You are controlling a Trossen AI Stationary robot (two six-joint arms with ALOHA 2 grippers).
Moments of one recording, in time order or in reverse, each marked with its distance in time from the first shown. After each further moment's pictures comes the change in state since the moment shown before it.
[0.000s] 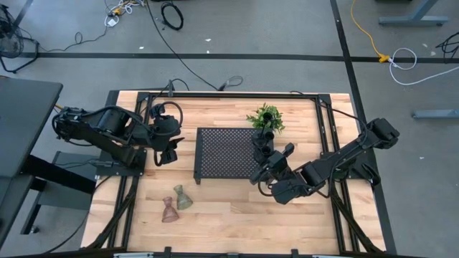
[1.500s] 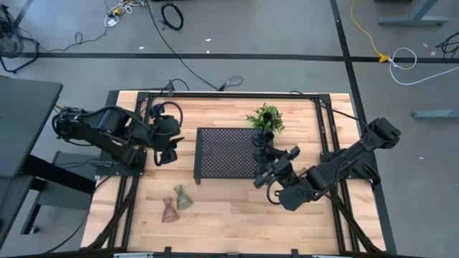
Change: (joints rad) left arm 0.000 0.000 0.000 -0.008 -0.002 -0.008; right arm 0.073 -0.015 0.000 0.053 0.112 -0.116
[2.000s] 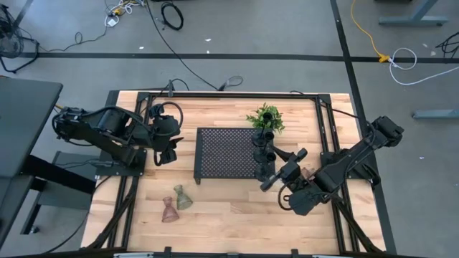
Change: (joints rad) left arm 0.000 0.000 0.000 -0.016 0.002 -0.009; right arm 0.066 -0.046 0.000 -0.017 0.041 -0.023
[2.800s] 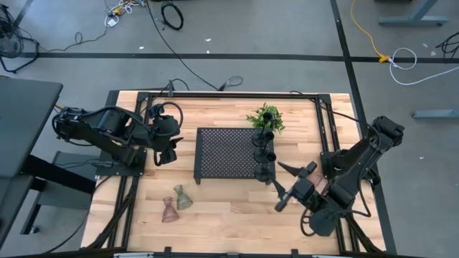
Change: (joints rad) left arm 0.000 0.000 0.000 -0.002 0.001 -0.002; right arm 0.195 -0.005 0.000 -0.036 0.037 0.008
